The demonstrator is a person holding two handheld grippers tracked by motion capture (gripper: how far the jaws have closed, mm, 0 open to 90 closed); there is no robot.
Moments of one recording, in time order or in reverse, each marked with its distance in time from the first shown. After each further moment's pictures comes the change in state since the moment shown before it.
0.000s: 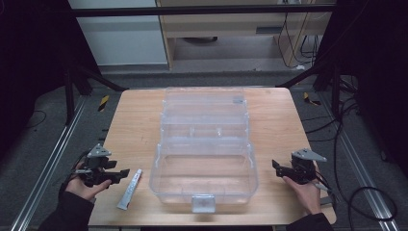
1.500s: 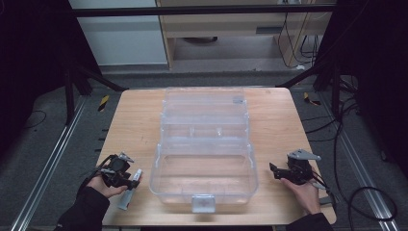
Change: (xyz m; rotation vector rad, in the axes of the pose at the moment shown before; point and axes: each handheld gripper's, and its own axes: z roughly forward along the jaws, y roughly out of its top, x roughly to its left) left arm -0.015 0.000 0.057 0.305 -0.044 0.093; right arm 0.004 -0.003 0.008 0.070 0.031 -0.046
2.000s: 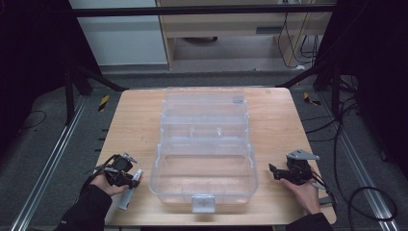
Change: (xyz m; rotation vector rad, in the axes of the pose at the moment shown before) left arm 0.002 0.005 0.012 0.052 -0.006 0.025; right arm 0.001 0.000 0.001 0.018 0.008 -0.011
